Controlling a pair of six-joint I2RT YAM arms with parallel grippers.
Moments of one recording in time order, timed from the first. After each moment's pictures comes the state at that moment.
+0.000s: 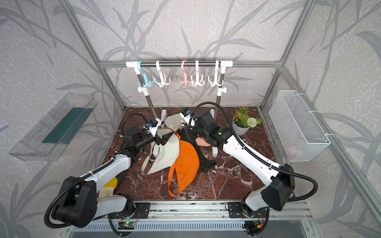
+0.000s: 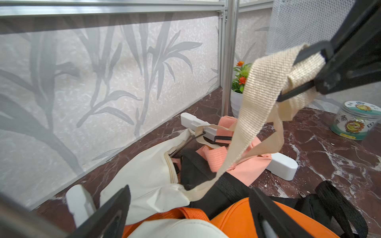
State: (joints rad) left arm -0.25 1.32 0.67 0.51 0.59 0.20; right arm 0.74 1.47 1.42 -0.48 -0.10 -0.04
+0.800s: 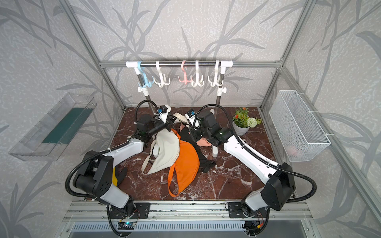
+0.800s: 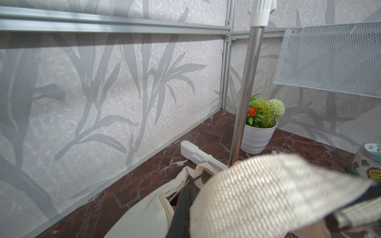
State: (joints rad) left arm -0.33 1.59 0.96 0.63 0.51 0.04; right arm 0.68 1.47 1.29 -0.43 -0.10 0.00
